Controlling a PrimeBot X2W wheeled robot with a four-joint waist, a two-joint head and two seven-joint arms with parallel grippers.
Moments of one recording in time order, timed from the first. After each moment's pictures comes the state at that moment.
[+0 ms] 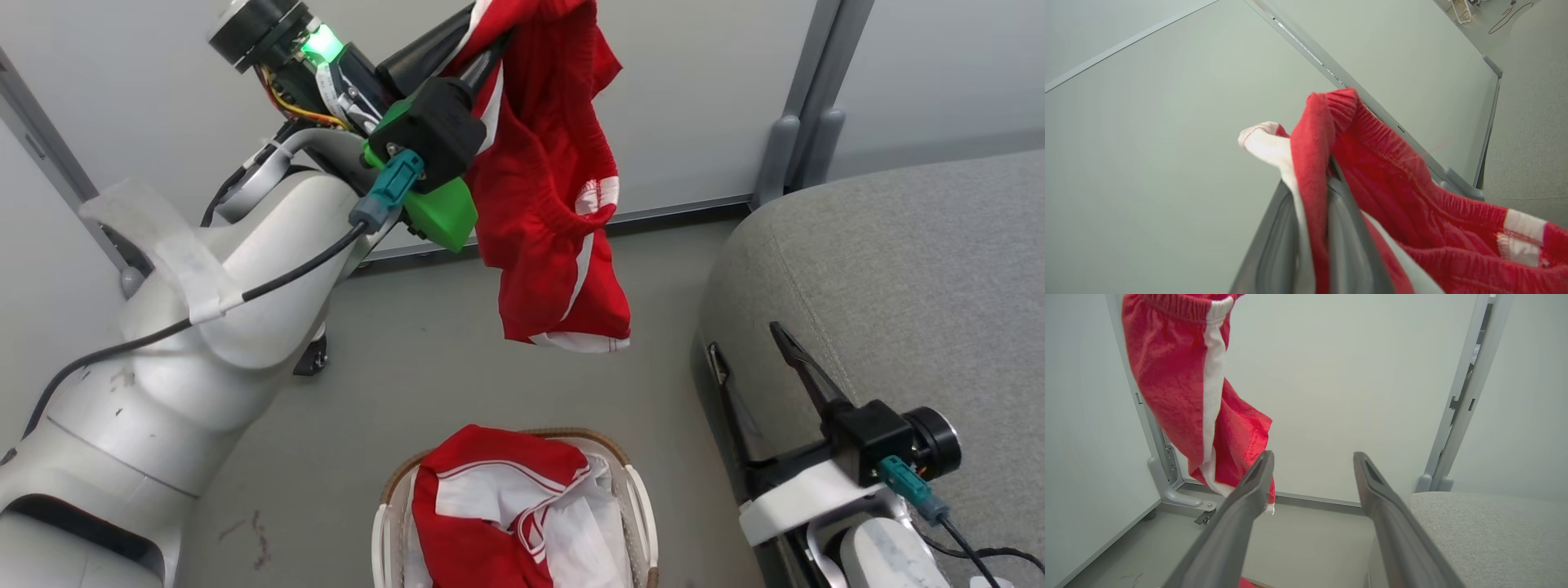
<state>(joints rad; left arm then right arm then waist) -1.07 0.26 -0.82 0.50 -0.10 -0.13 -0.26 -0.10 -0.05 0.12 0.10 0.05 0.13 -0.26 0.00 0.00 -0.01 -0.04</state>
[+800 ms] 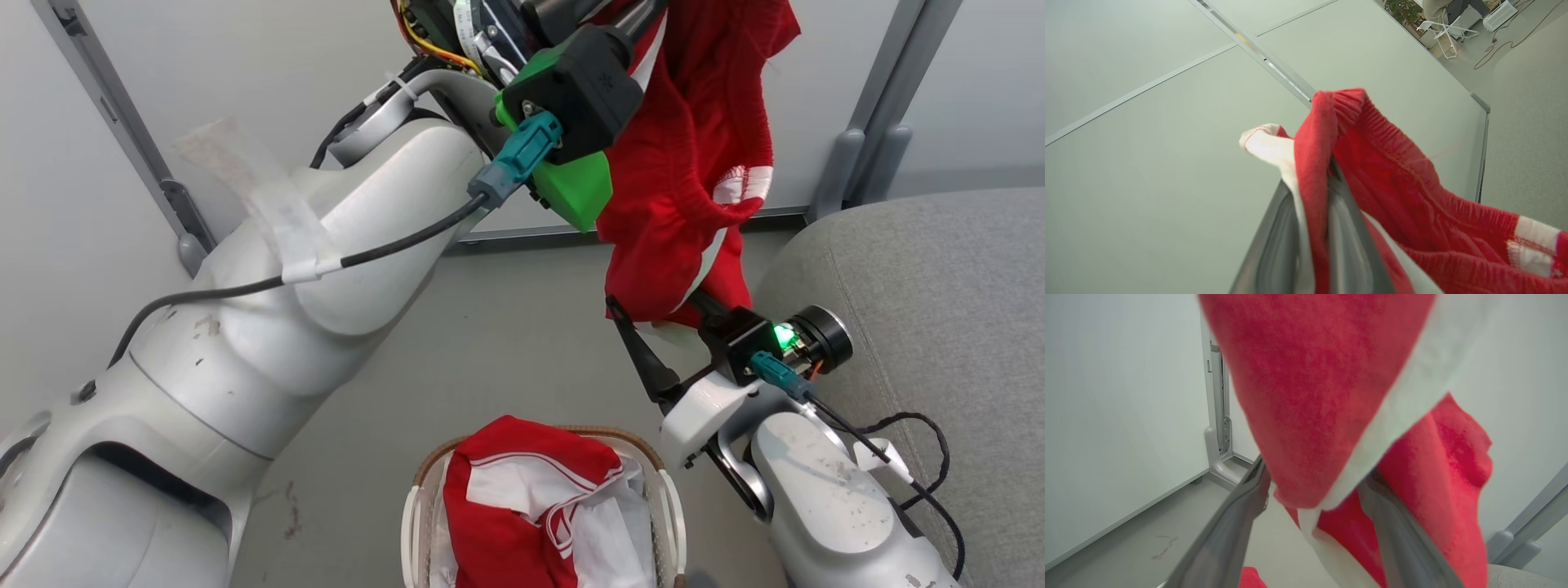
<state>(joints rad) -1.22 0.12 -0.92 0.48 -0.18 -0.13 -0.26 -0.46 -0.05 0.36 0.49 0.05 0.13 -0.26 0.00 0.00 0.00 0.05</state>
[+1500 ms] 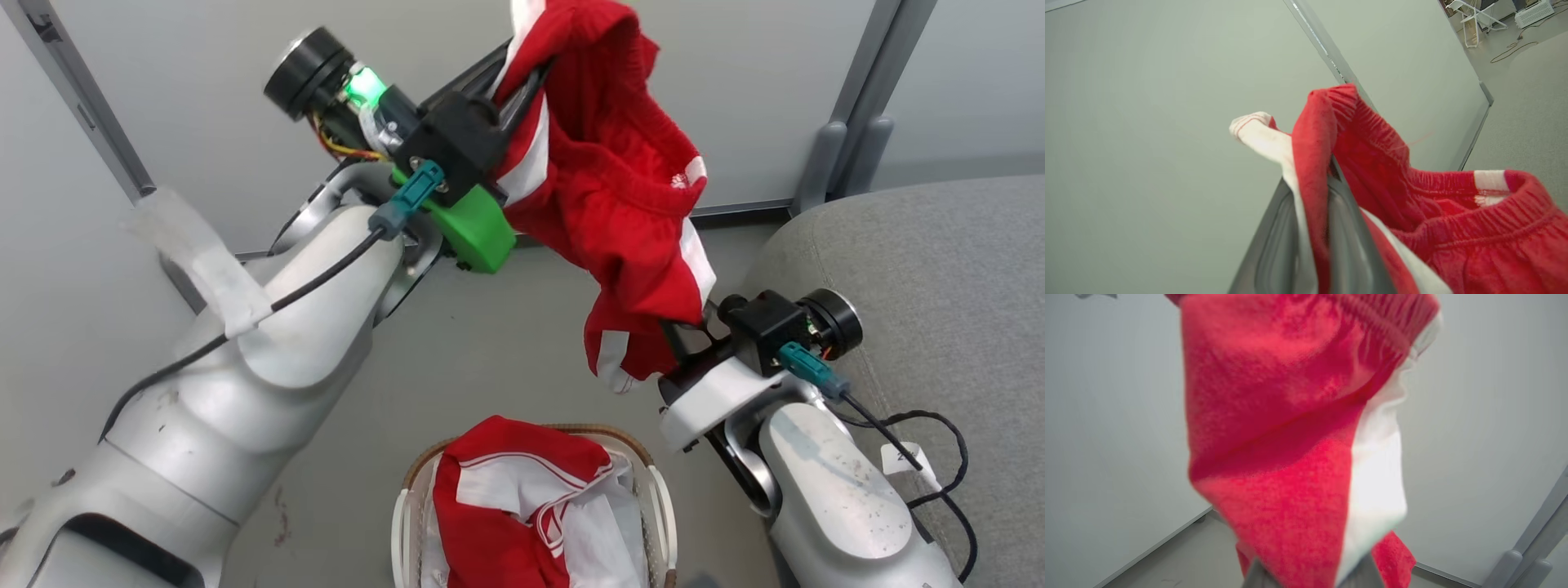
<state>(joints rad) -1.04 0.19 -0.86 0.52 -0.28 -0.10 -0.26 -0.44 -0.05 0.34 0.34 0.11 0.13 -0.26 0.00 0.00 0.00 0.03</state>
